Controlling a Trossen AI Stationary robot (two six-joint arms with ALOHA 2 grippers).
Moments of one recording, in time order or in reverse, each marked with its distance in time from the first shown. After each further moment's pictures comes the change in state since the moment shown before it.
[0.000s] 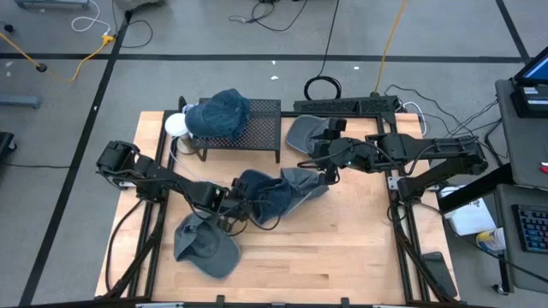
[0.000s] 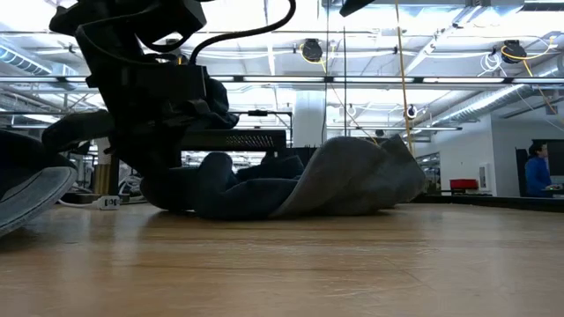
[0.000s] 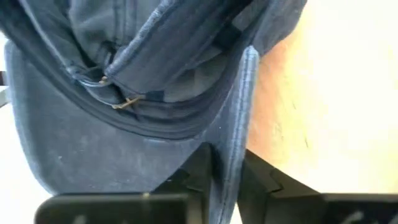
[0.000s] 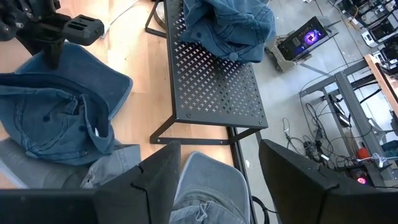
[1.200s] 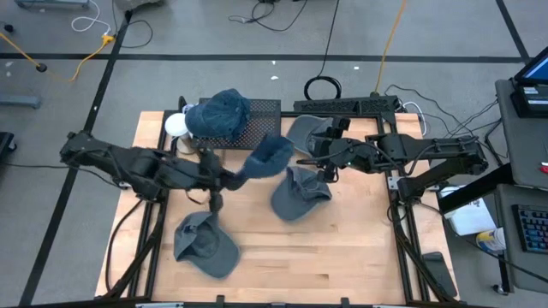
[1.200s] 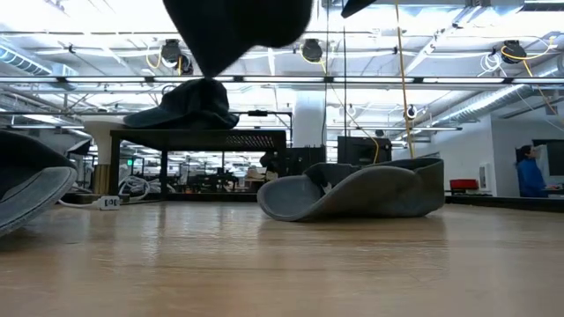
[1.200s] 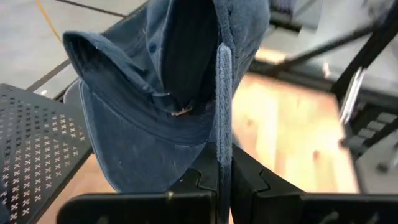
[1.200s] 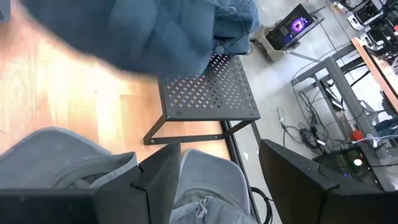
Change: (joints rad) left arm -0.028 -0.515 0.314 -0.124 -0.135 -0.598; right arm 0.000 0.000 -0.001 -0.009 0.054 0.082
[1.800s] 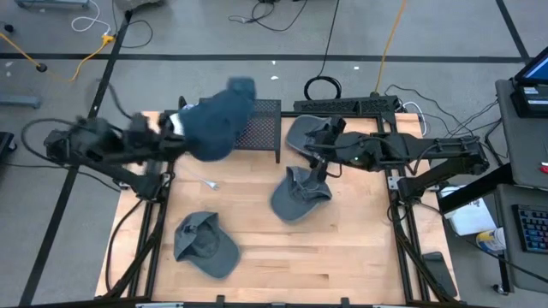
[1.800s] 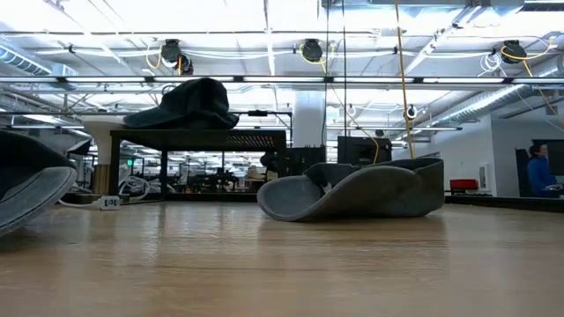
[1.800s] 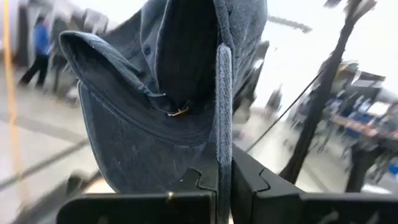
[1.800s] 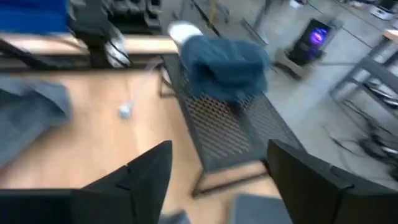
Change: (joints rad) left arm 0.002 -0.351 0.000 0.331 0.033 0.199; right arm 0.000 -0.017 0.000 0.210 -0.110 0.173
